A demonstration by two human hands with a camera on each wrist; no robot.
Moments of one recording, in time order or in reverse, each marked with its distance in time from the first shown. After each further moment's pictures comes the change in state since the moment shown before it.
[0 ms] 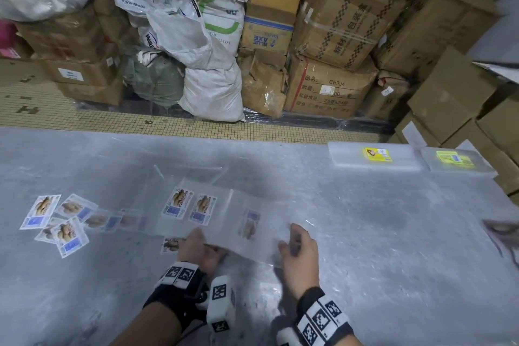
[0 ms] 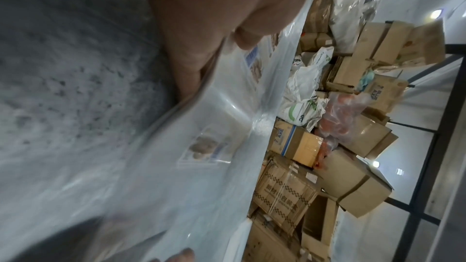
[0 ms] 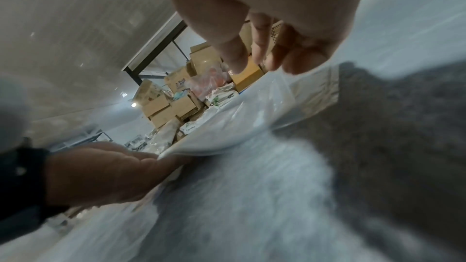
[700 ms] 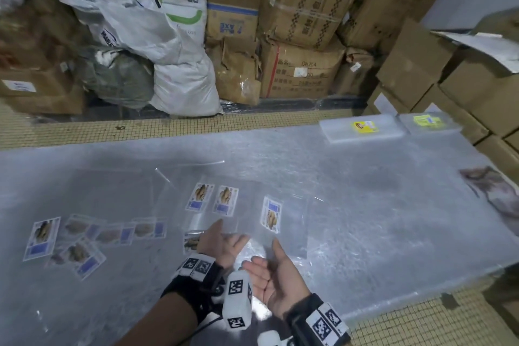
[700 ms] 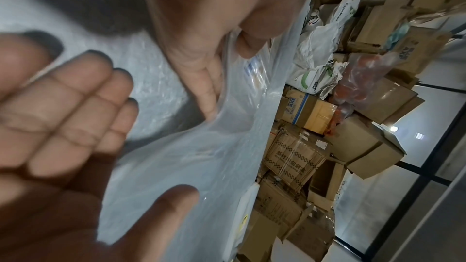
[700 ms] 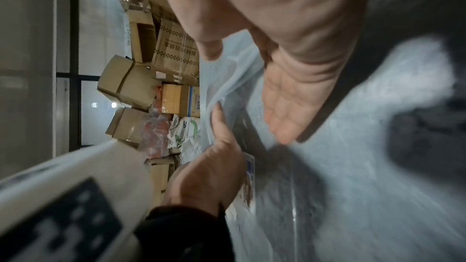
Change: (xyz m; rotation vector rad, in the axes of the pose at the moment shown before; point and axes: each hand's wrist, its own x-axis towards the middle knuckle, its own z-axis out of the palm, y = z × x) left_hand -0.016 0.026 -0.004 0.240 -0.161 -0.153; right_hand -0.076 -0.017 0.078 0.848 -0.160 0.779
